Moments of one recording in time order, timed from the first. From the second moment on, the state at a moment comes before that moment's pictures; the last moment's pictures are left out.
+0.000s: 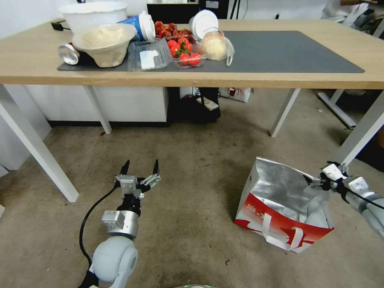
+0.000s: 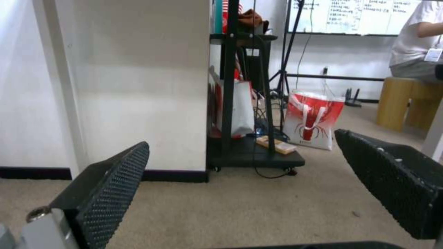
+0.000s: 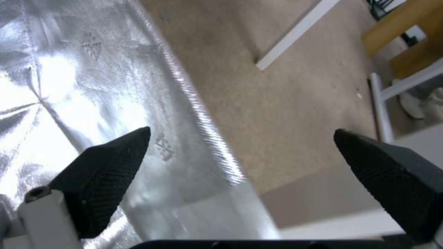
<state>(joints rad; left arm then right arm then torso) 1.47 -1.35 -0.37 -2.01 -0.25 -0.12 -0.15 -1.30 0.75 0.63 1.59 0.13 -0.27 -0.28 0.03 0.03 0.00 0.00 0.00</state>
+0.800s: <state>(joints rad) 1.46 -1.35 -0.38 -2.00 -0.25 -0.12 -0.15 -1.16 0.87 0.52 1.37 0.02 -0.22 -0.26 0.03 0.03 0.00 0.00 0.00</state>
